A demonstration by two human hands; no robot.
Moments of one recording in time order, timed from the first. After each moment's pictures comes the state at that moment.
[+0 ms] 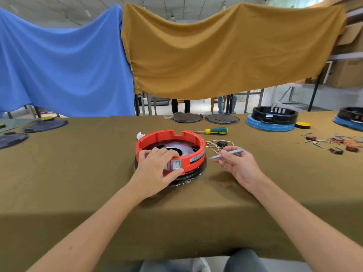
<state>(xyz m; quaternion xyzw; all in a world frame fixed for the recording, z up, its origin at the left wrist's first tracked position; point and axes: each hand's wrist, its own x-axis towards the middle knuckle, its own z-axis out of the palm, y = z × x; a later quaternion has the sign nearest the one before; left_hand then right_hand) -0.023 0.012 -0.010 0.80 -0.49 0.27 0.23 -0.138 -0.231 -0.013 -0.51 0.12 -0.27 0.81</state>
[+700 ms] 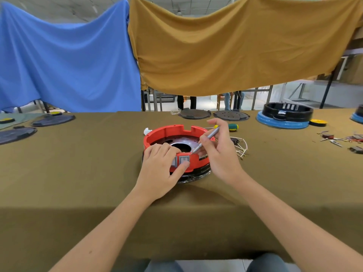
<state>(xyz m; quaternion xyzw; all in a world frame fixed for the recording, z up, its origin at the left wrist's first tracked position) -0.016 0.013 -0.026 0.80 -0.44 0.32 0.26 -0.106 -0.148 0.013 -0.77 -0.03 -0.39 0.51</state>
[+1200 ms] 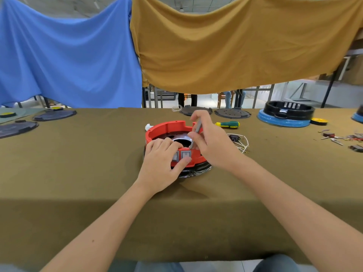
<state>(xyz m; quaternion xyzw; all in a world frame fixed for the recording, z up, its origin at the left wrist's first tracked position) -0.013 0.014 -0.027 0.79 -0.44 0.32 0.26 -0.107 -0.139 0.041 -0.90 -0.08 -0.32 0.27</state>
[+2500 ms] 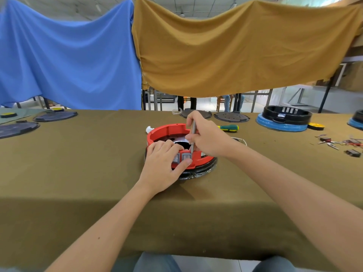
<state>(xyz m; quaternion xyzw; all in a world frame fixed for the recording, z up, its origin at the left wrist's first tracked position) -0.012 0.015 -0.024 0.80 -0.45 0.30 0.27 -0.088 -0.140 0.068 -0.94 -0.04 -0.20 0.28</state>
